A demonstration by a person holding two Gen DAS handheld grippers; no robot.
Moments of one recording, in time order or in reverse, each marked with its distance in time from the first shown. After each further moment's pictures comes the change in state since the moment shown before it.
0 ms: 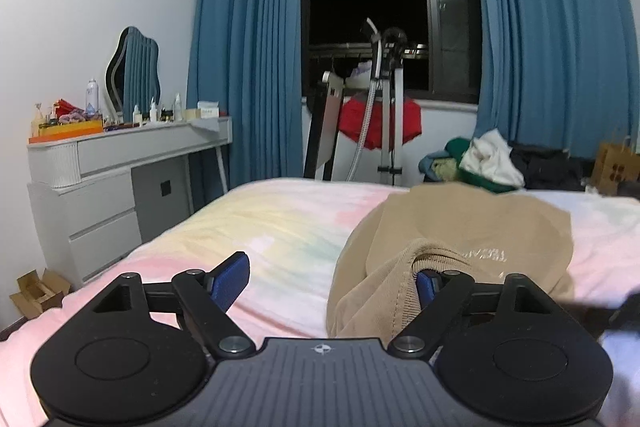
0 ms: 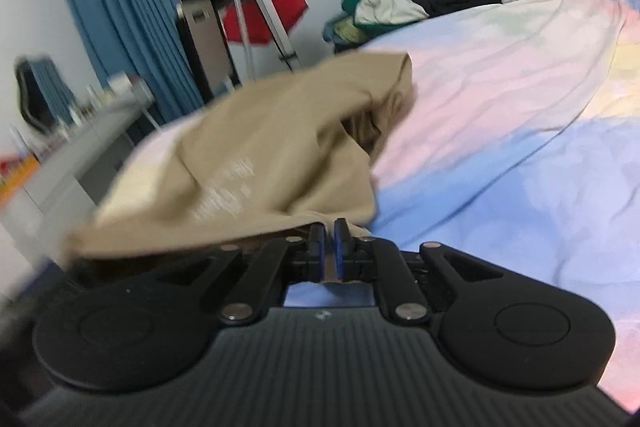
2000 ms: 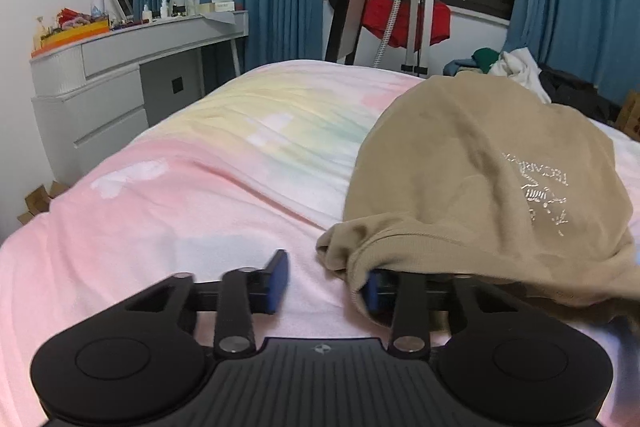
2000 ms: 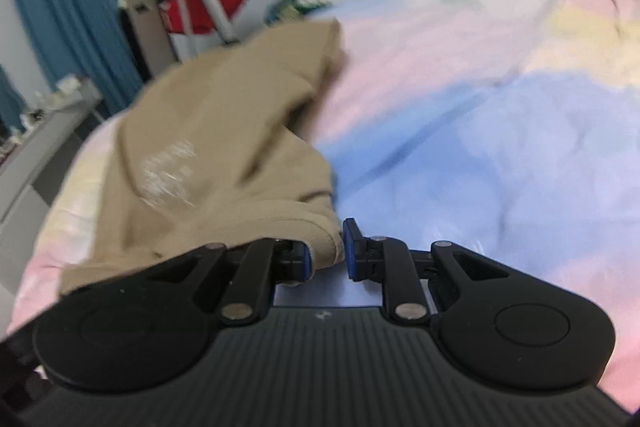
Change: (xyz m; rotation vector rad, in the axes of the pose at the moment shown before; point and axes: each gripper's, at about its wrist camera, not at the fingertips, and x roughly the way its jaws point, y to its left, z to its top) left arm 0.036 0.029 -0.032 -0.067 0.349 0.024; right arm -0.007 -0.035 -0.018 0.143 0.005 -0.114
